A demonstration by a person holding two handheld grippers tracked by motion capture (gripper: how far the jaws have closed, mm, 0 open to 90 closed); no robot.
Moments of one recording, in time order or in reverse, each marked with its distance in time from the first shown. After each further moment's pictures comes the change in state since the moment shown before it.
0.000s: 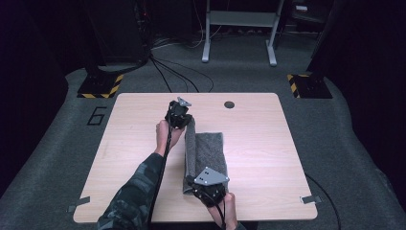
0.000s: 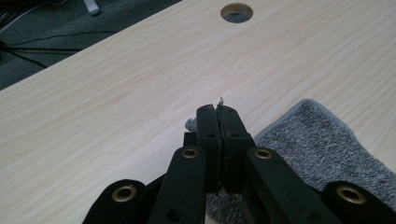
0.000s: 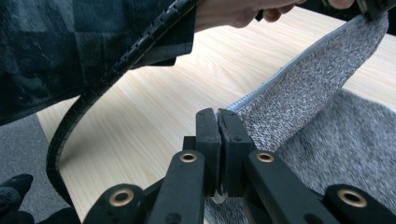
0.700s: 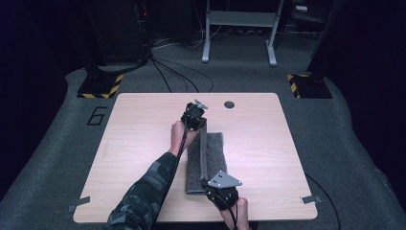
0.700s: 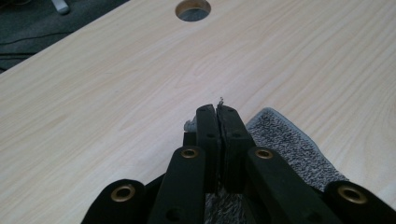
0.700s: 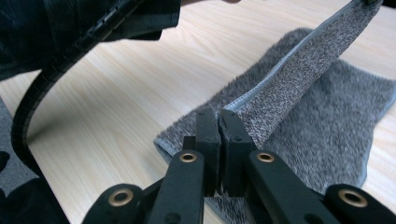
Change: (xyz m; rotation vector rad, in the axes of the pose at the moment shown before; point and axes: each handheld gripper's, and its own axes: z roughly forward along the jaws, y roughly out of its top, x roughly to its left) left arm -0.039 0.014 0.035 0.036 -0.067 0.047; right arm -0.019 -0.028 -0.018 0.066 -0.076 0.034
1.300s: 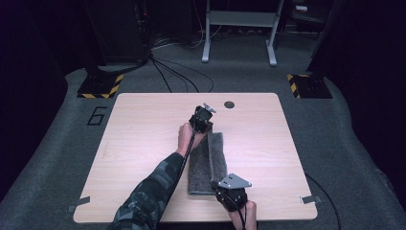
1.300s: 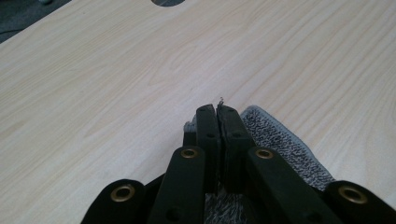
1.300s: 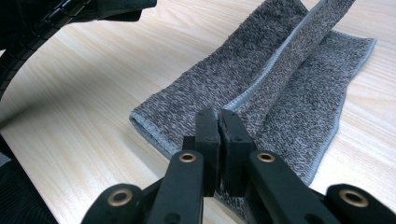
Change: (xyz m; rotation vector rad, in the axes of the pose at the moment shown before) left arm -0.015 0.003 0.025 0.054 -0.023 0.029; right arm -0.019 -0.024 -0.007 0.049 -0.038 0.059
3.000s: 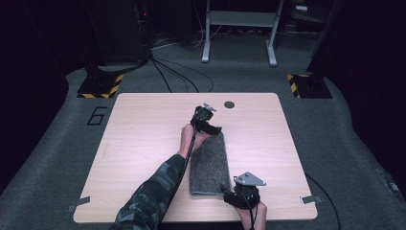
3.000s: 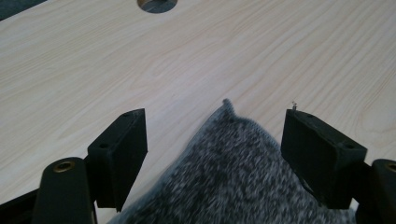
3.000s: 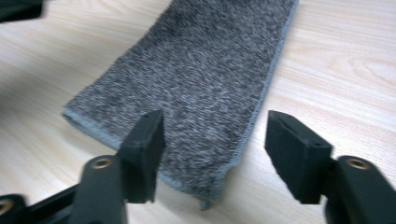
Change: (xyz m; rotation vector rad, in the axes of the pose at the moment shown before) left arm 0.002 -0.003 -0.006 -0.037 -0.057 -0.072; right arm -0.031 -0.016 -0.011 0.038 -0.142 0.159
